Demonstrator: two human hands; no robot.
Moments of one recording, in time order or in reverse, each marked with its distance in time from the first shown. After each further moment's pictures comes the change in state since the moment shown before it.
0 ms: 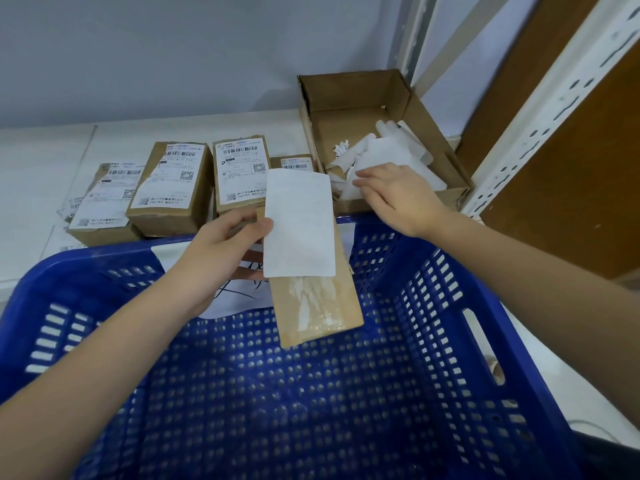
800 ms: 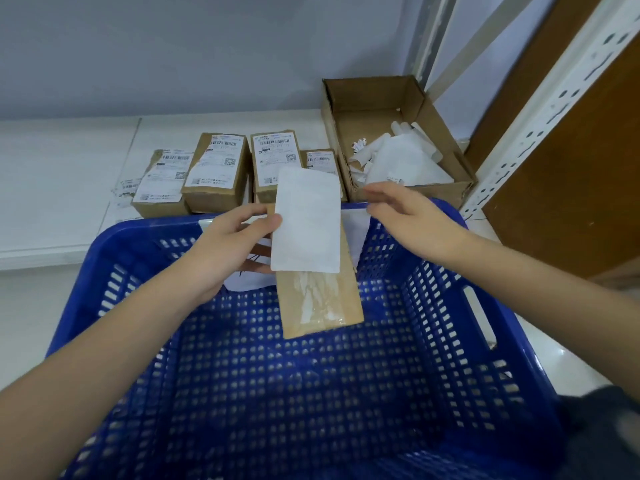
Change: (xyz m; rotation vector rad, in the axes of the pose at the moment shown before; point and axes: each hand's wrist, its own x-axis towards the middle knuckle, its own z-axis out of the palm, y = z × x) left_hand -0.059 0.013 -0.027 0.009 0.011 -0.050; right_hand -0.069 -0.120 -0.069 0.755 -0.129 0.370
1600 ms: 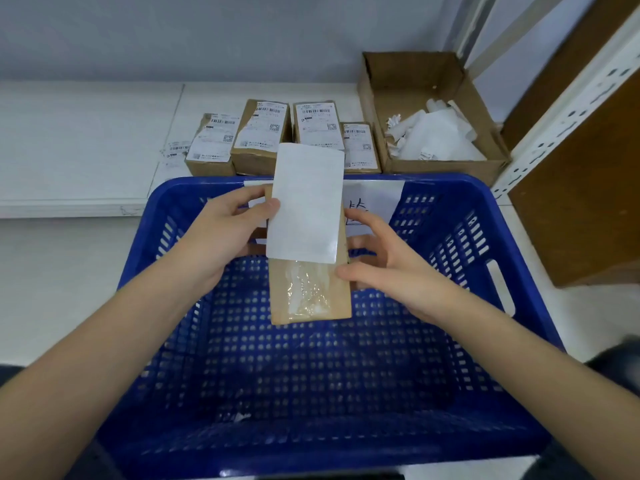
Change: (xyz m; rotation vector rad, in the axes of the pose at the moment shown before) left_hand -0.069 -0.009 -0.042 -0.079 0.100 0.006; right_hand -0.081 -0.034 0.083 0.514 -0.288 0.091
